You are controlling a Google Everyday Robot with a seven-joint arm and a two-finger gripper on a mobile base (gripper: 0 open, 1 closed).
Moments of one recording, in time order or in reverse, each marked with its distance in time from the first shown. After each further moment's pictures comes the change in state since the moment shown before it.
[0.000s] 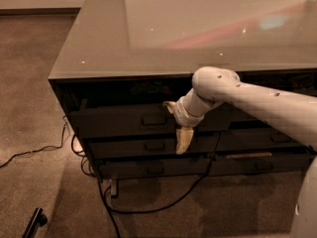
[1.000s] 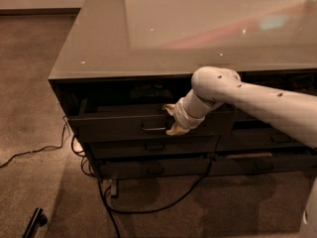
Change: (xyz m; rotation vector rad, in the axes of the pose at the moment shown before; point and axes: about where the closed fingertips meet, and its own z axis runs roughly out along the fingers) arm -0.006 0.012 -0.008 -0.018 0.013 0.014
